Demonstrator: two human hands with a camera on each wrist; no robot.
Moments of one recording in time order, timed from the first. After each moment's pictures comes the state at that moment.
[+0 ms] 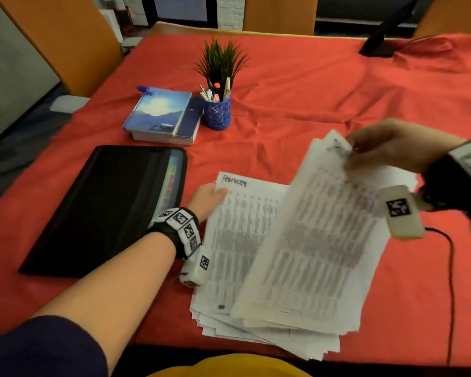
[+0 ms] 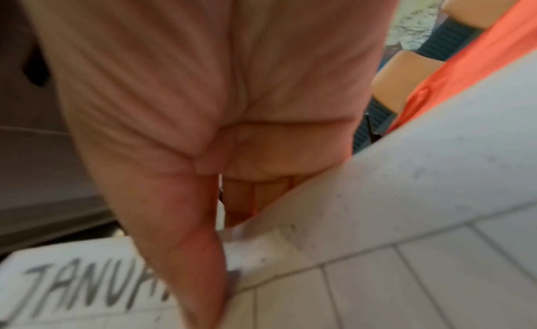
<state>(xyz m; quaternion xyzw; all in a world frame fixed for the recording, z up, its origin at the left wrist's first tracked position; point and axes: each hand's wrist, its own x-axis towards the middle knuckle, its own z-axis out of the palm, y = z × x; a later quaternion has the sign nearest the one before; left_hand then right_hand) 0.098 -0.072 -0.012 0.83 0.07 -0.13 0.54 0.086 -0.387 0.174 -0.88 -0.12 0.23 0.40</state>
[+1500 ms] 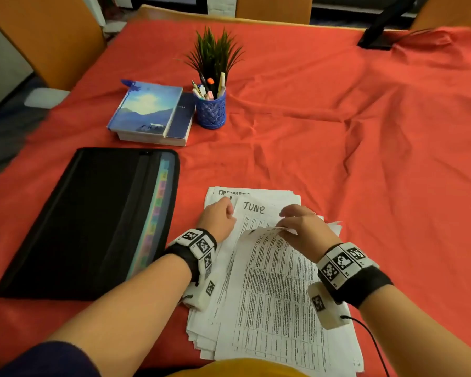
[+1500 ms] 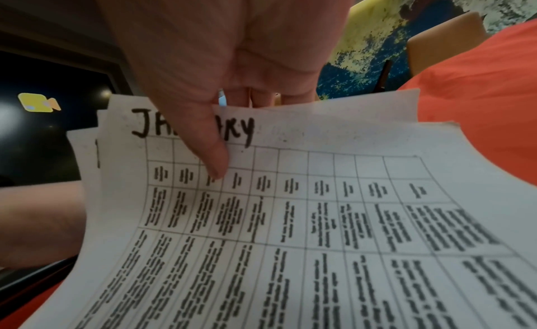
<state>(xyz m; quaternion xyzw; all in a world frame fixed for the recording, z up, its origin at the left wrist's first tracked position) 0.100 -0.100 -0.044 0.93 0.00 -0.12 0.35 0.059 -0.311 0.000 -0.95 -0.19 0.04 0.24</state>
